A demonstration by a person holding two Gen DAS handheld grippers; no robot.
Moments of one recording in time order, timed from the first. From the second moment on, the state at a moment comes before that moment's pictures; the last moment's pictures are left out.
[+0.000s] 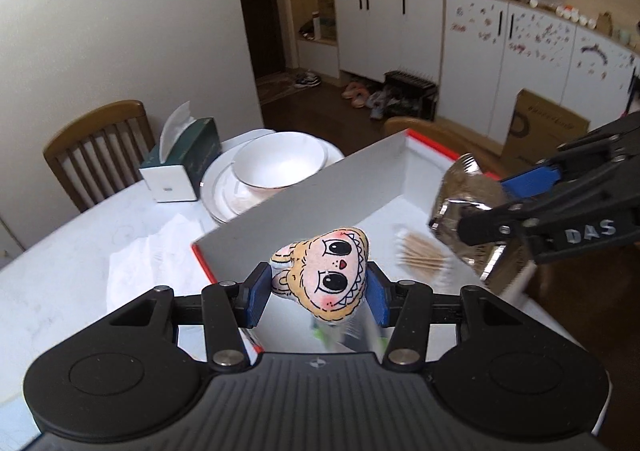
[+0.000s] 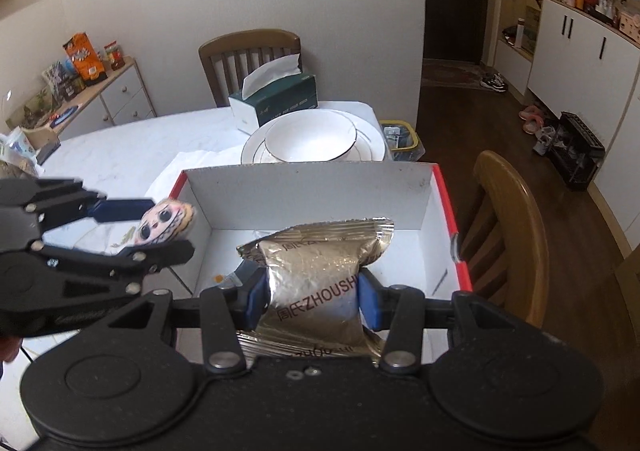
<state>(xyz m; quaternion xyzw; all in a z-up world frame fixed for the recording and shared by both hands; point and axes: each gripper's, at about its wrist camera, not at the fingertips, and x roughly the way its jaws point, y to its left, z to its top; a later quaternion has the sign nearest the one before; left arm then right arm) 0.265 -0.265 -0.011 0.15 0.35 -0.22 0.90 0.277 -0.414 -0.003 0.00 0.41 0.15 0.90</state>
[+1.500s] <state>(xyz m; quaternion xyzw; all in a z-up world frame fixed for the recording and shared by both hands) 0.346 -0.314 -0.099 0.22 0.50 -0.21 0.81 0.319 -0.398 -0.092 -0.08 0.51 0.18 0.84</state>
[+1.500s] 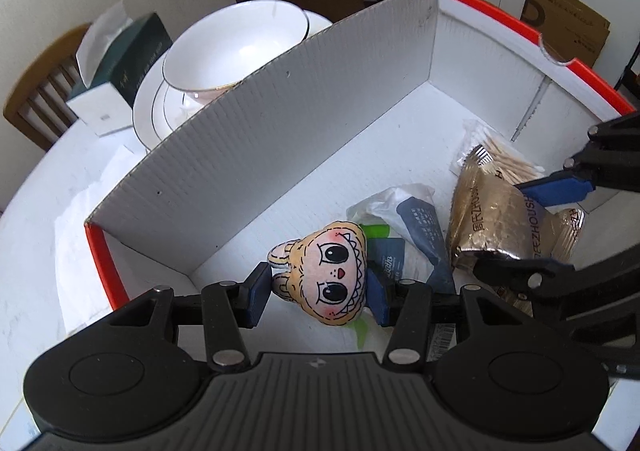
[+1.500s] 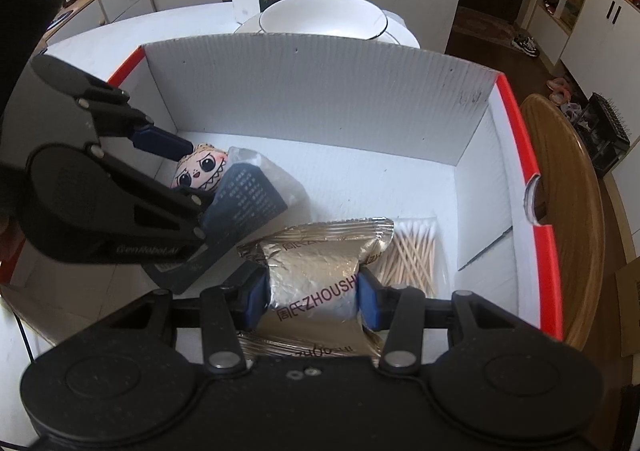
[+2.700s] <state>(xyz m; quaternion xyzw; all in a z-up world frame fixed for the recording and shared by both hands) 0.287 -0.269 -0.041 0.14 0.43 -0.24 0.86 0.274 -0.401 -0.018 -0.04 0.44 0.21 0.87</state>
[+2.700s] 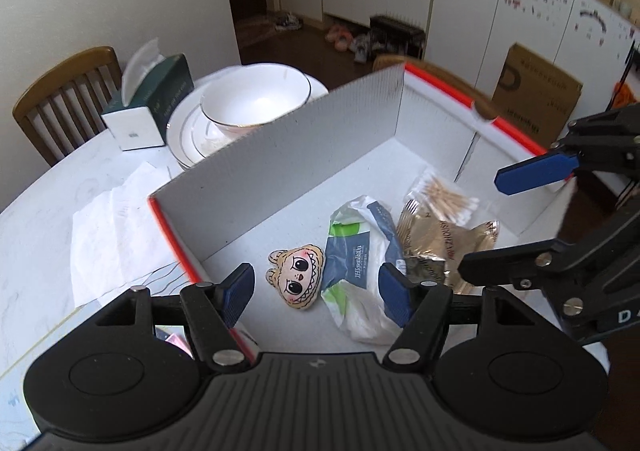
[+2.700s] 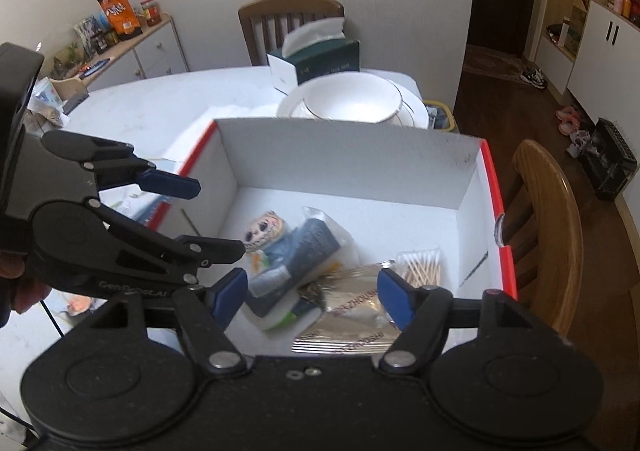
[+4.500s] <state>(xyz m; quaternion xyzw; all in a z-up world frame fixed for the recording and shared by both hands) 0.154 0.008 -0.032 0.03 0.36 -0.20 0.91 0.153 -0.196 -0.007 -0.03 0.41 0.19 0.89</state>
